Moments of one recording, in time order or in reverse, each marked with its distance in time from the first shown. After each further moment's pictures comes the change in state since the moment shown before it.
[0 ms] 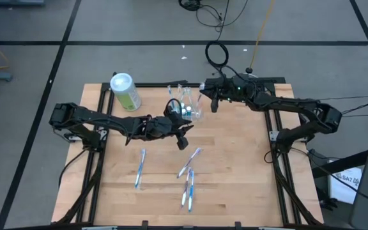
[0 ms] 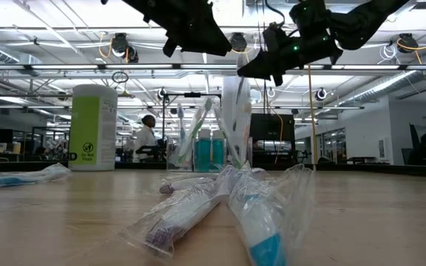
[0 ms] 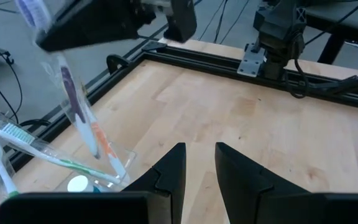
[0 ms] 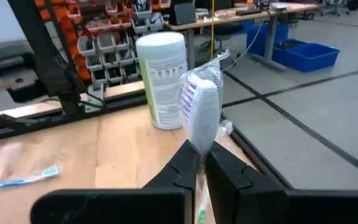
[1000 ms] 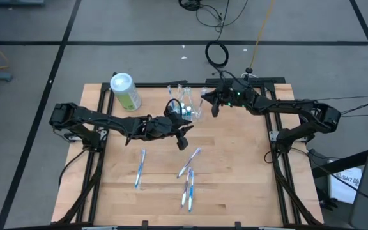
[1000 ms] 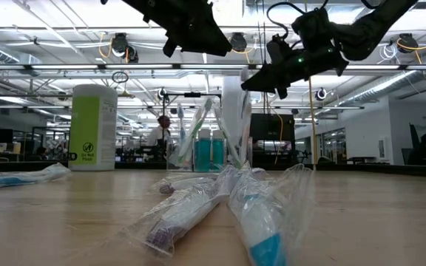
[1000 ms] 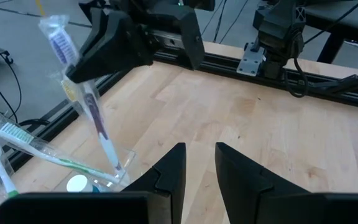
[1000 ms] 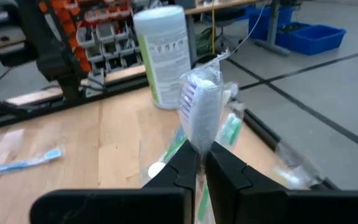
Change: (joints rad) left arm 0.000 0.000 0.000 -0.002 0.002 -0.001; right arm 0.007 0.015 -0.101 0.080 0.002 0.036
